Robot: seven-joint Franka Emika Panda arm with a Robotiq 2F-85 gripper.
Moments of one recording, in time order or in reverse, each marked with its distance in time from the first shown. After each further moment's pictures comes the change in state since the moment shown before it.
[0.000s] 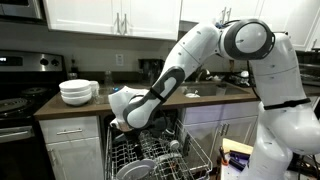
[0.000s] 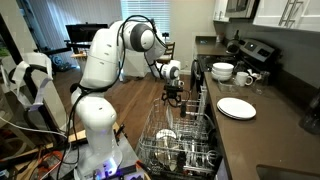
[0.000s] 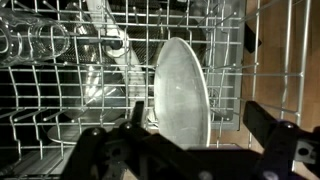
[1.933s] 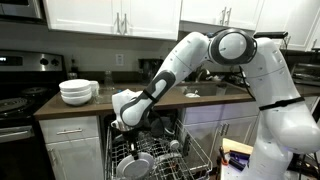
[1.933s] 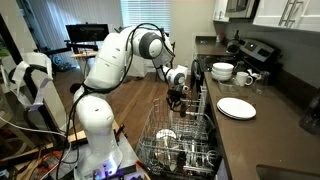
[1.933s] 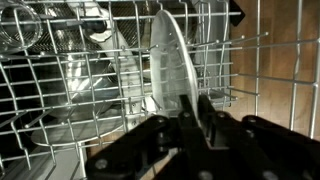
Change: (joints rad) arm -0.121 0.110 0.067 0.077 0.119 0.047 -0.053
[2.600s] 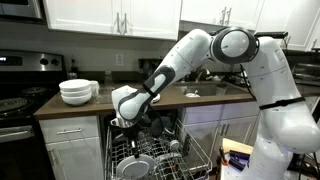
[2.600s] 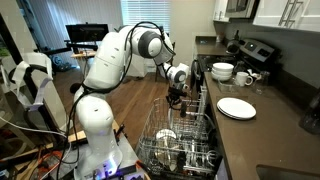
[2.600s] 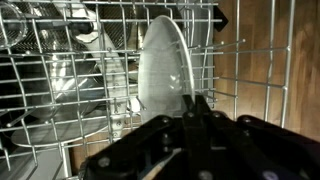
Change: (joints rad) arm -0.018 -0.022 0.016 0.017 0.065 -0.081 -0.081
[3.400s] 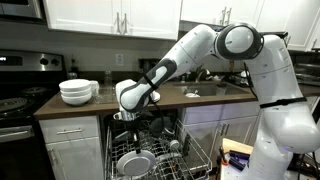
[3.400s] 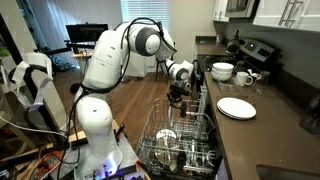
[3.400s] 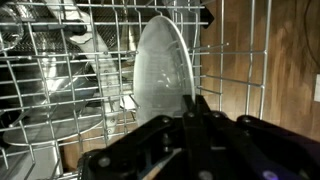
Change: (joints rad) arm -0.039 -0.049 0.002 -0.011 0.082 -0.052 -0.087
